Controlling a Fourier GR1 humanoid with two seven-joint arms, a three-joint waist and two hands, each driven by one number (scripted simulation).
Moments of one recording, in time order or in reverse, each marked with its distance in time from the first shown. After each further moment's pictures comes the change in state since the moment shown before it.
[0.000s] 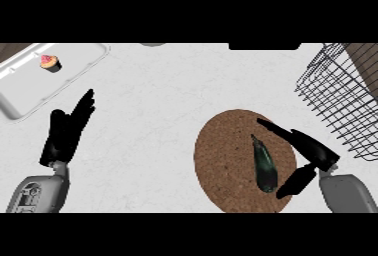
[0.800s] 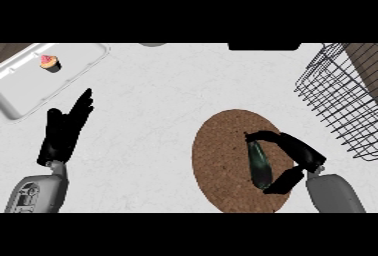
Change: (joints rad) left arm -0.003 -0.019 0.038 -0.008 -0.015 -0.032 0.007; right arm -0.012 0.046 0.021 0.081 0.103 -0.054 -0.081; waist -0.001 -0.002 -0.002
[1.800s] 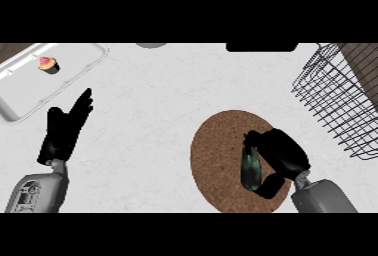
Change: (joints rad) left arm -0.011 -0.003 0.013 0.022 -0.011 -0.002 -0.003; right arm 0.016 -0.068 0.299 -0.232 0.579 -0.309 0.138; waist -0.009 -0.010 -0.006
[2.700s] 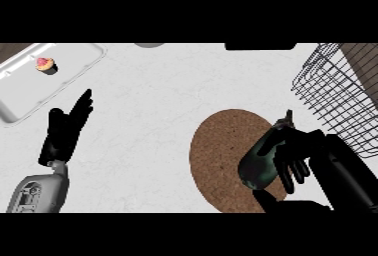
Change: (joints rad) left arm 0.006 -0.006 0.000 -0.004 -0.009 0.007 -0.002; right arm 0.040 0.267 -0.211 -0.775 -0.477 0.320 0.453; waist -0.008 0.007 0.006
